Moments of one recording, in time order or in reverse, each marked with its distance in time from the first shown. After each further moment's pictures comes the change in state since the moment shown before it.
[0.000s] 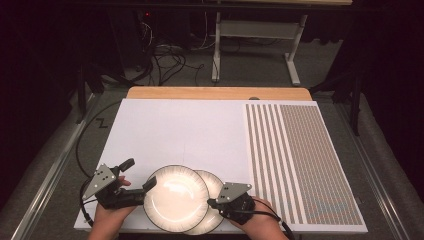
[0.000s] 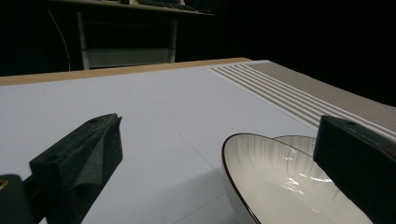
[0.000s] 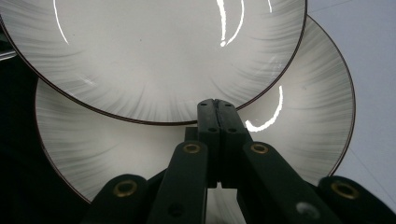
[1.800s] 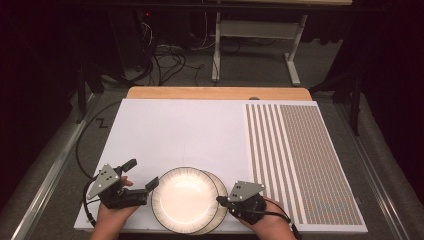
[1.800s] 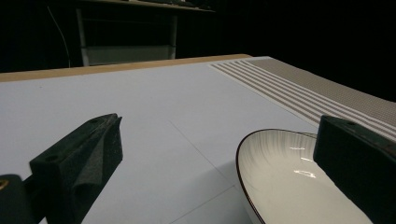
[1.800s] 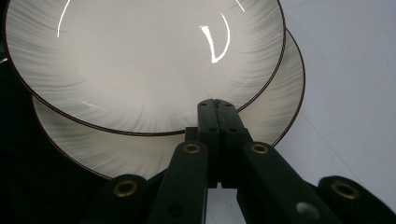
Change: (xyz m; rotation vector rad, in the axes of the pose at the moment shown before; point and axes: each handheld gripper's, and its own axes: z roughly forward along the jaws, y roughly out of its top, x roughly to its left) left arm -0.002 -0.004 0.006 0.009 0.004 -0.001; right arm -0.007 -0.011 -0.022 -0.030 -0.041 0.035
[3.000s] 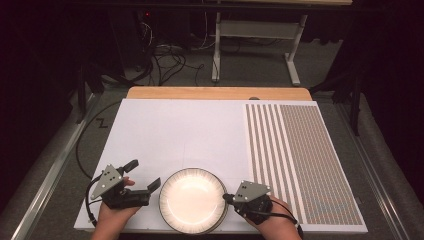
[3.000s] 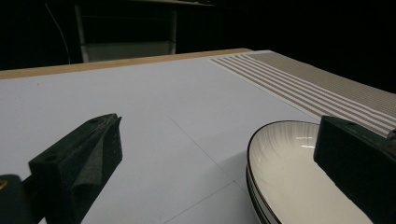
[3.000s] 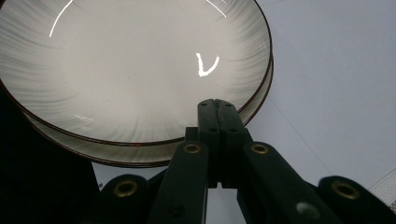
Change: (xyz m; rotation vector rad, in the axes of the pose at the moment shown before) left arm -0.002 -0.002 0.003 0.017 0.001 0.015; right arm -0.003 -0.004 -0.012 0.014 -0.074 -0.027
